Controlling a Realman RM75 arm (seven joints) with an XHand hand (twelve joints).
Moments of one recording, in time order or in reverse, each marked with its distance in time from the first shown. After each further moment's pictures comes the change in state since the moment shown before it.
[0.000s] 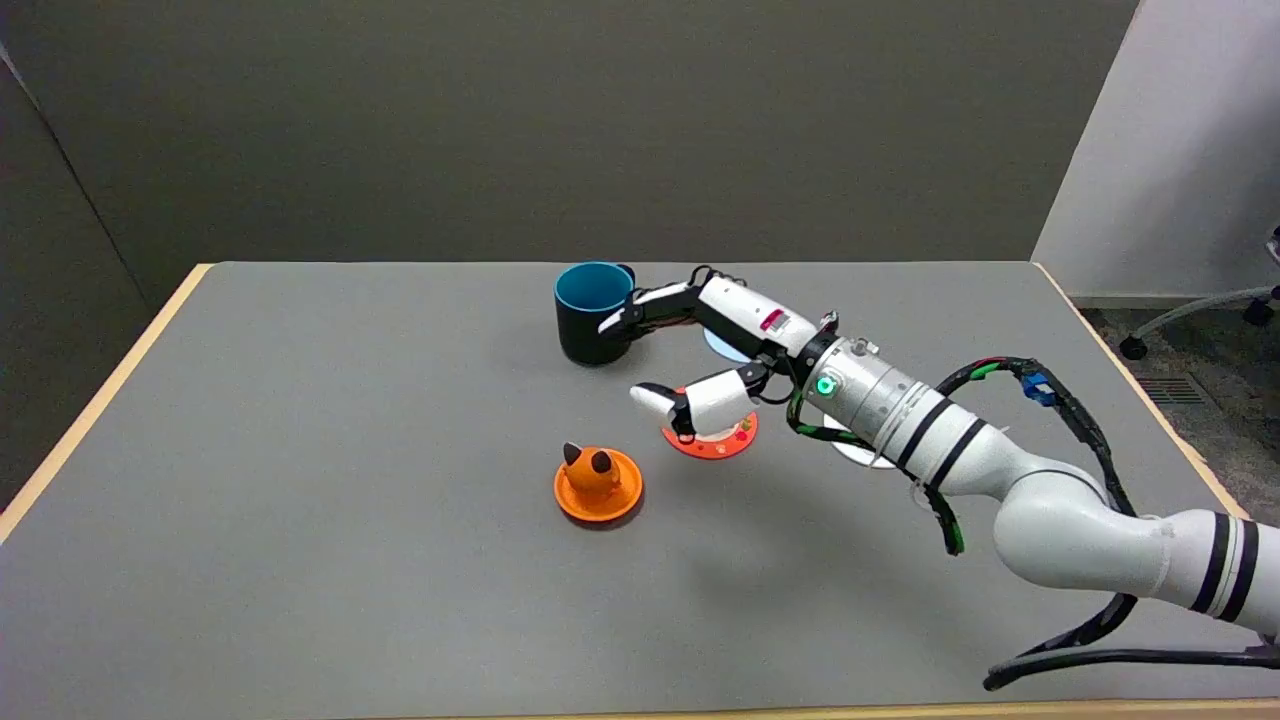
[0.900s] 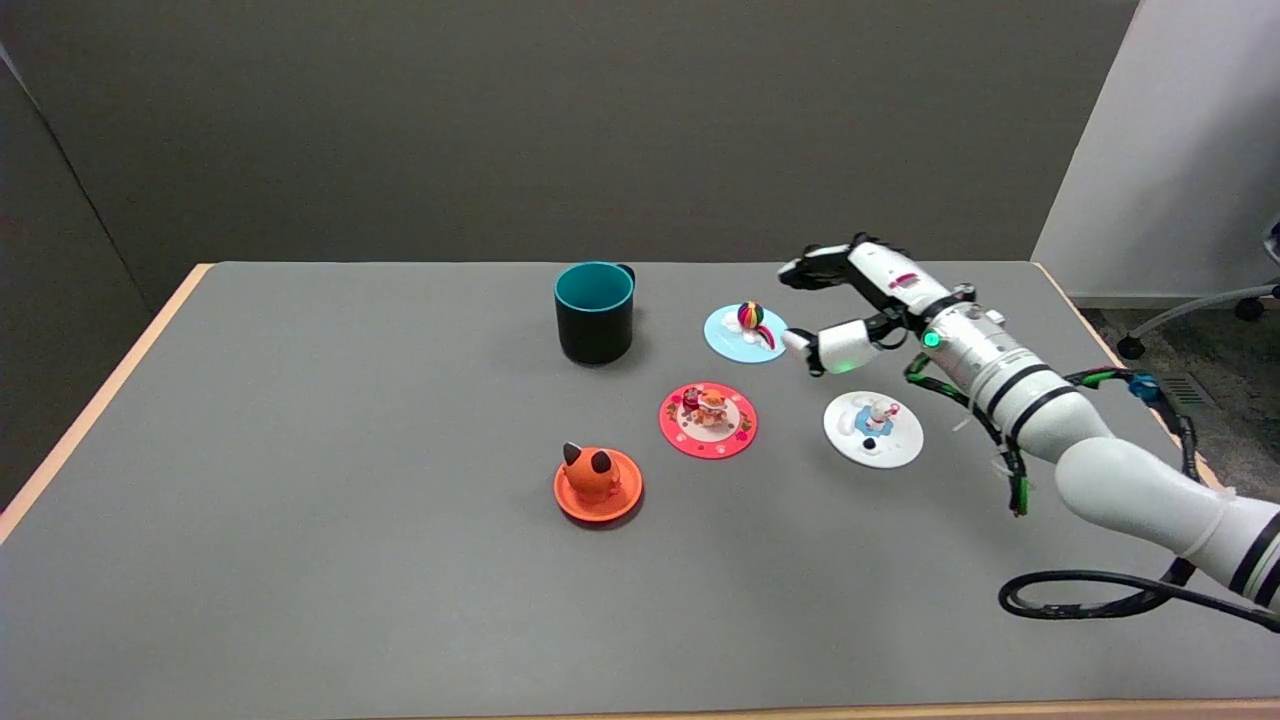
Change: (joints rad) arm -0.161 -0.006 0.356 0.203 0.269 -0.036 -0.386
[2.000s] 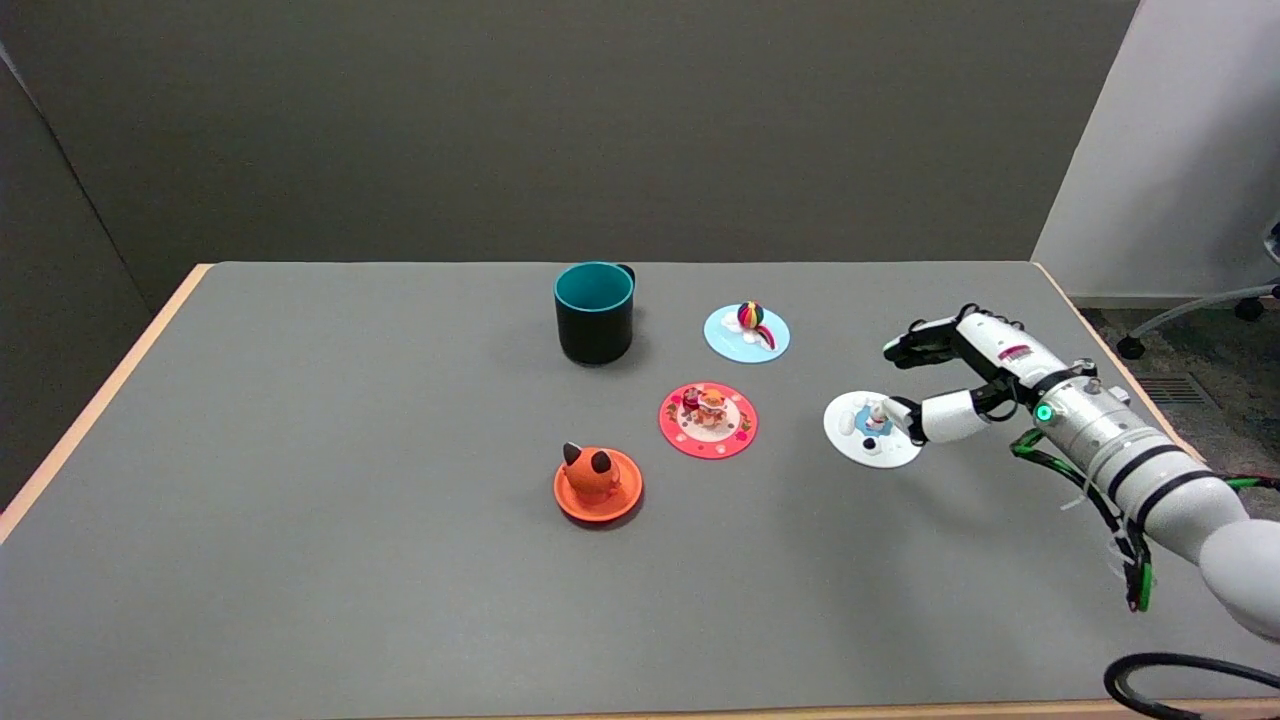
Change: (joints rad) arm -0.533 -0.111 0.536 -0.181 0.098 -0.128 -0.213
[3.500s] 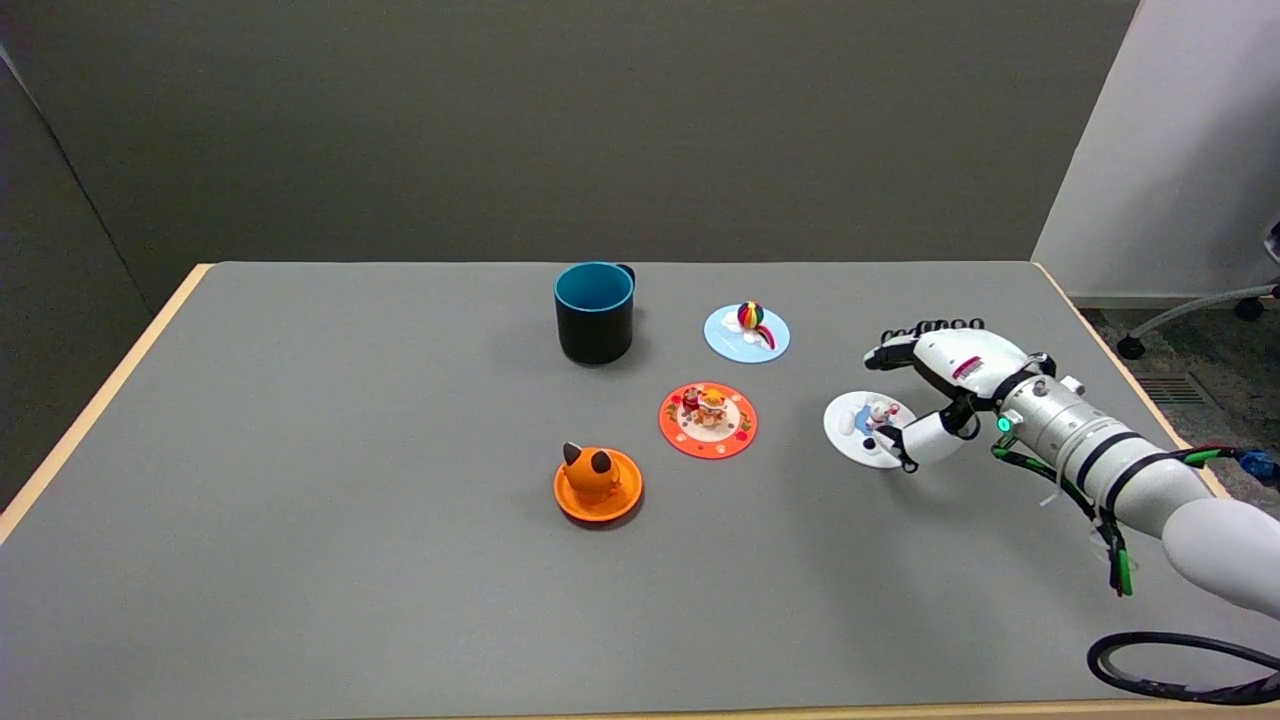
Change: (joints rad) arm 0.117 0.082 -0.146 0.092 -0.065 -0.044 -0.217
